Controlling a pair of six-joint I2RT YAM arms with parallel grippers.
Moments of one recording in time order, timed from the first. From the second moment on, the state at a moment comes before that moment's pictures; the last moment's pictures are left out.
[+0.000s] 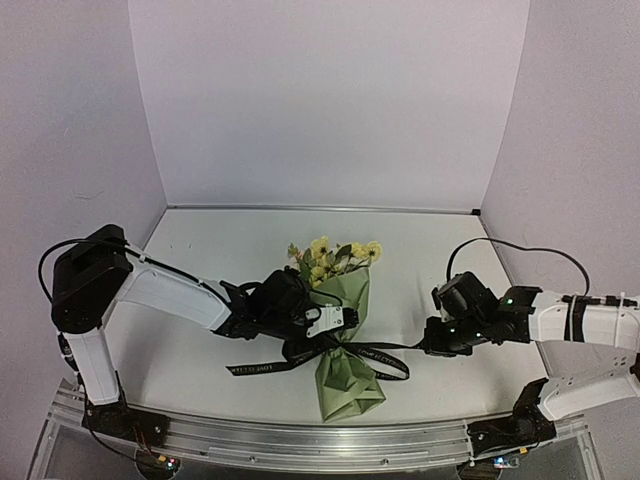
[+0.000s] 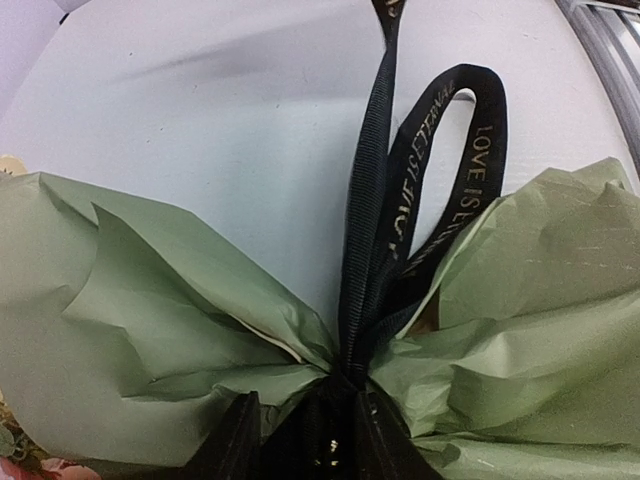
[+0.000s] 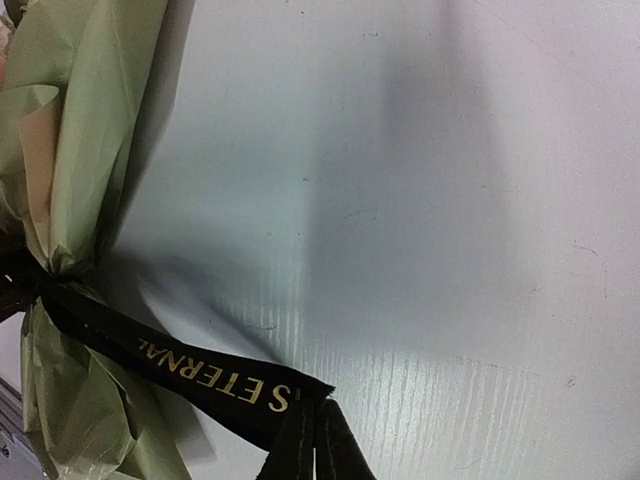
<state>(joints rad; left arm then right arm) -1.07 1.85 1.00 0.13 0.18 0.47 0.80 1.16 0.61 -0.51 0.07 0.81</state>
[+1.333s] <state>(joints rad) -0.97 1.43 0.71 -0.06 -0.20 -0.73 0.93 1.23 0.67 -0.55 -0.01 0.54</state>
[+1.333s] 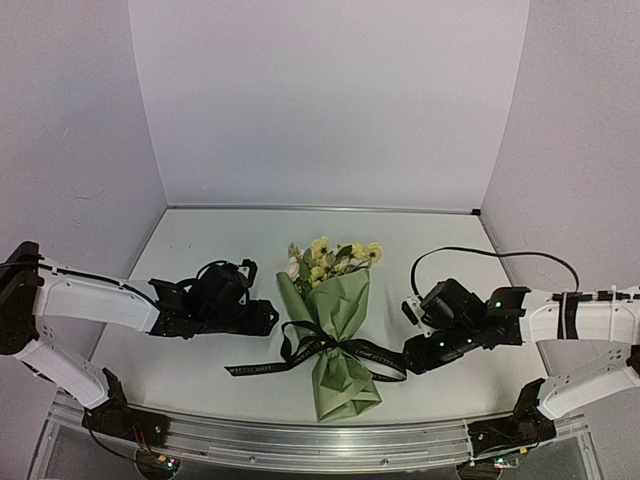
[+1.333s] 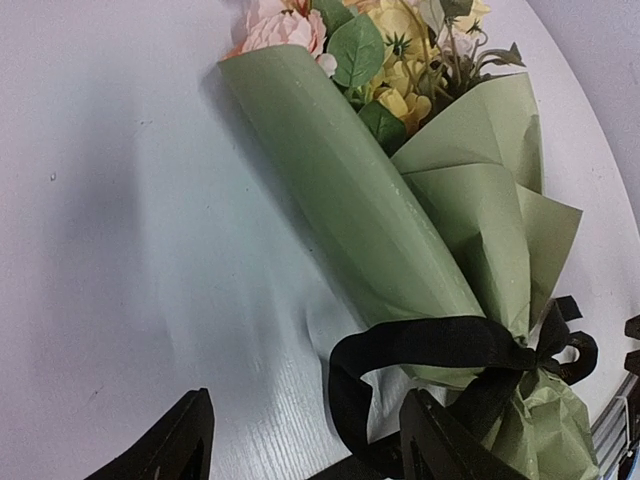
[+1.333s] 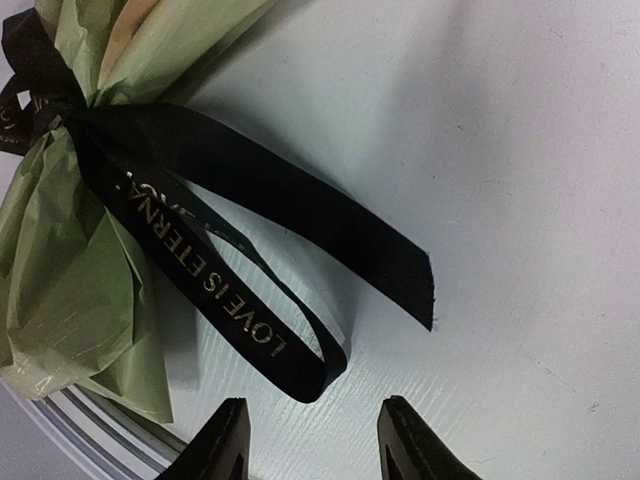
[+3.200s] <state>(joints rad) -1.01 1.65 0.78 0.08 -0.23 -0.70 0.96 1.47 0.78 -0.55 0.00 0.35</state>
